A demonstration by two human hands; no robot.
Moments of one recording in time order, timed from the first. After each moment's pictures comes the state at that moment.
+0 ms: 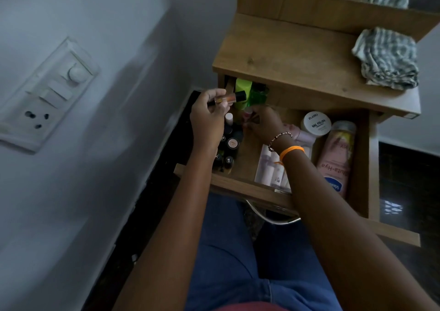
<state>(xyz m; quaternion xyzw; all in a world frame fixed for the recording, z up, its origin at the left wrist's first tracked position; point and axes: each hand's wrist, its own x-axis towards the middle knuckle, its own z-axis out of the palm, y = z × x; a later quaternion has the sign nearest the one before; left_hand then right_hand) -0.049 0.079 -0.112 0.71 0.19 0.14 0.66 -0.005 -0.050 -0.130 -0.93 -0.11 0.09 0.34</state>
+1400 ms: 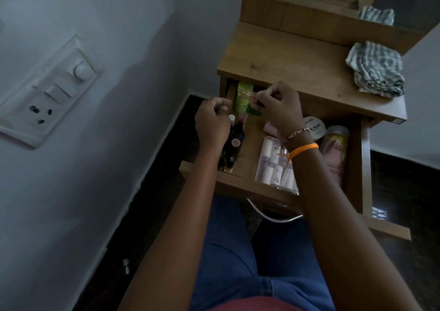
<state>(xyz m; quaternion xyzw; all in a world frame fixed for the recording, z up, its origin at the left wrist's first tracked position) -0.058 0.078 -0.103 0.78 0.21 0.12 0.58 -0.016 -0.046 -0.077 -0.75 0.02 0.02 0.66</state>
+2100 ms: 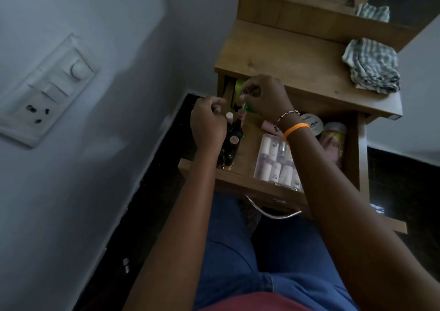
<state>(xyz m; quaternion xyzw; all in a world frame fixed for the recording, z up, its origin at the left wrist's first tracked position) -0.059 0.080 -0.106 0.83 0.21 0.16 0.49 0.012 -0.038 -0.078 -0.93 -0.16 0.00 0.34</state>
